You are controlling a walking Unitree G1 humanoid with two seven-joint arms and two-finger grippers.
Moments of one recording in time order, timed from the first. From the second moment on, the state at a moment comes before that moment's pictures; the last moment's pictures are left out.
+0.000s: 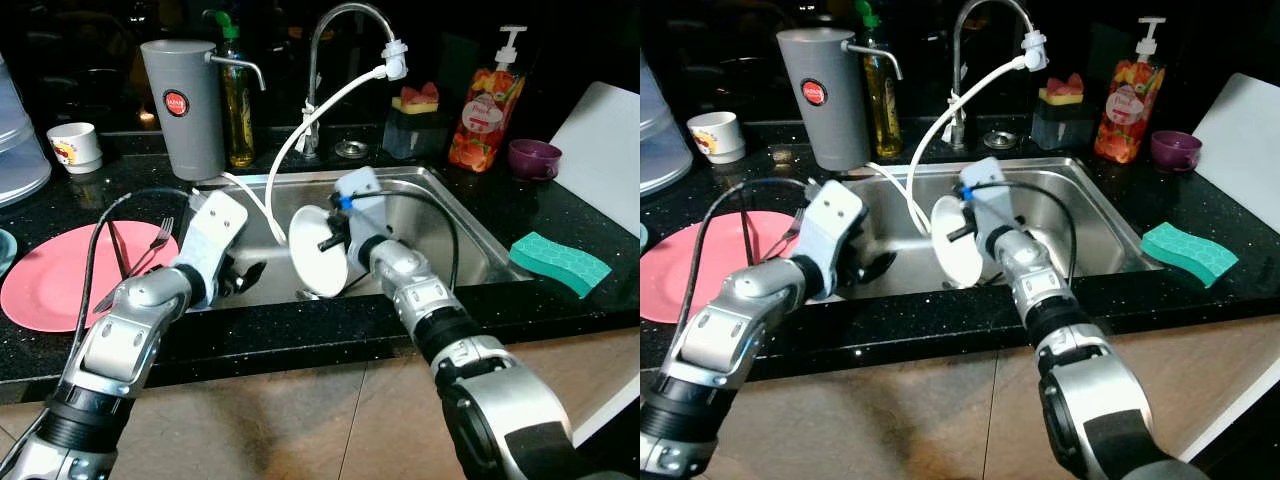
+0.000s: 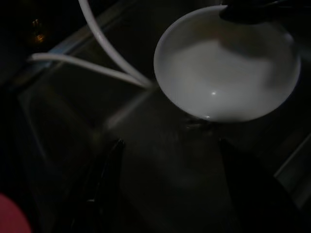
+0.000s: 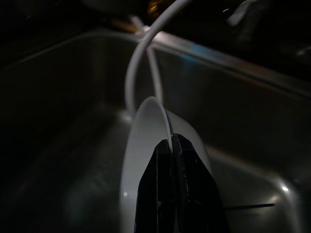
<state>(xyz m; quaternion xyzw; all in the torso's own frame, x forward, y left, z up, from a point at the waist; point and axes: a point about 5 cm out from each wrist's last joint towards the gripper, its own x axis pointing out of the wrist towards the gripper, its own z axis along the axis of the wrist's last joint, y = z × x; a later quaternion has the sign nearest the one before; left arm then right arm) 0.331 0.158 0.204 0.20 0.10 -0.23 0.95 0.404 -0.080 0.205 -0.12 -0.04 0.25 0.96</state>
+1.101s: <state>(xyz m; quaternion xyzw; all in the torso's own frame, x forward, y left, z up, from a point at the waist) 0.342 0.183 0.232 0.12 0.05 -0.04 0.99 0.407 -0.107 0.223 0.03 -0.08 0.18 0.98</state>
